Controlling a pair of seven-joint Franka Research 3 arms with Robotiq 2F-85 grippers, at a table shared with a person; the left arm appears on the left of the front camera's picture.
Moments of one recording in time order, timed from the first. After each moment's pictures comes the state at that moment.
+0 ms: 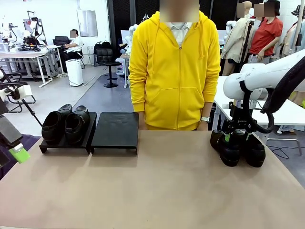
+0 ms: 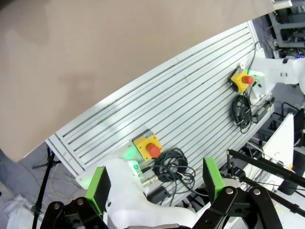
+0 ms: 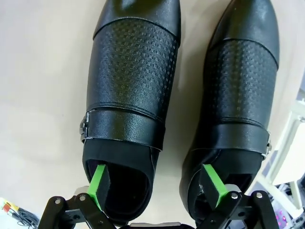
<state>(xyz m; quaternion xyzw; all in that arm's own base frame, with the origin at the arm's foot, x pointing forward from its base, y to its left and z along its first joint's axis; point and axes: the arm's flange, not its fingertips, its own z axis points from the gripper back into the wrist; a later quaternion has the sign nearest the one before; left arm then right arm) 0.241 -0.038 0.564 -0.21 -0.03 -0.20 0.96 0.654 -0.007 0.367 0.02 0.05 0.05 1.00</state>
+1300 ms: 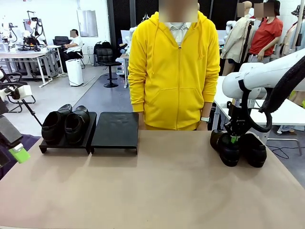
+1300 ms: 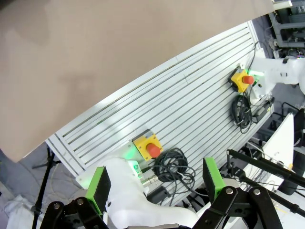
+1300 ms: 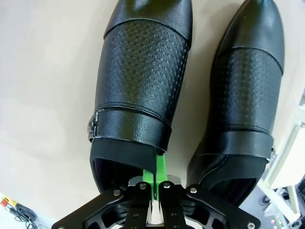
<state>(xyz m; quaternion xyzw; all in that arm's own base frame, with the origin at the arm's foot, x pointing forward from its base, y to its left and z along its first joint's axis) 0.241 -0.038 0.564 -0.21 -0.03 -0.20 0.96 0.656 -0.001 0.368 0.03 0.05 0.07 1.00</state>
